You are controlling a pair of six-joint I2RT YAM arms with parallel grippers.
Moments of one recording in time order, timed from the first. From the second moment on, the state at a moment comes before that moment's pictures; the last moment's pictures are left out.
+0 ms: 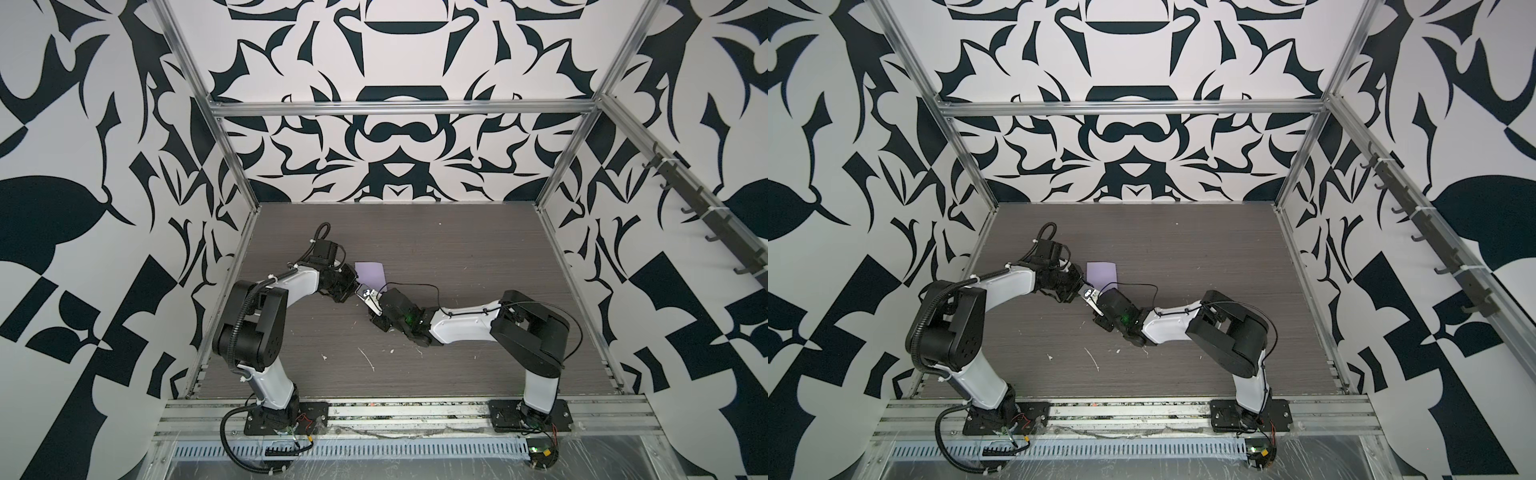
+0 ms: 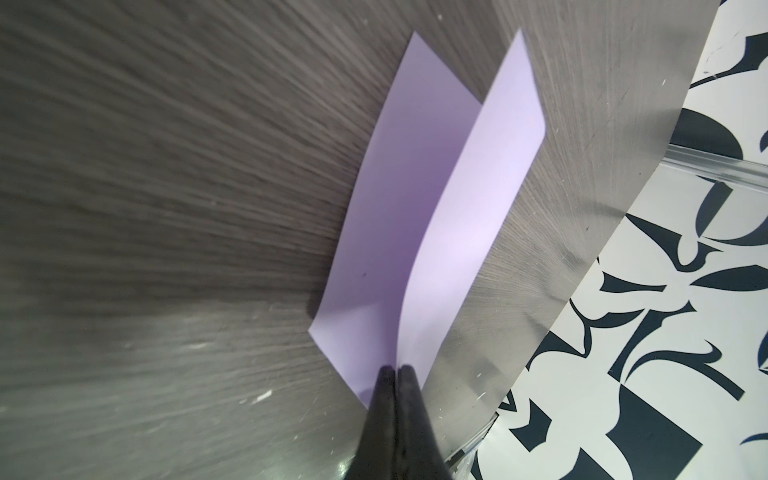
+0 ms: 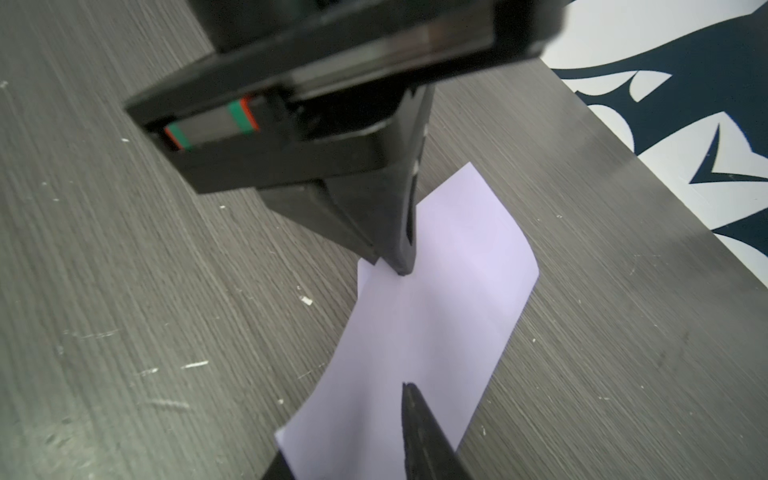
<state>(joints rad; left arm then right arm) -0.27 1.71 0.95 -0.31 0.54 -0.99 1.03 1.88 0.97 0.31 0.25 -0.16</state>
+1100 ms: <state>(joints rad) -0.20 1.57 1.03 -0.33 0.60 -0.85 0.99 1.73 0.89 0.17 -0.12 0.02</state>
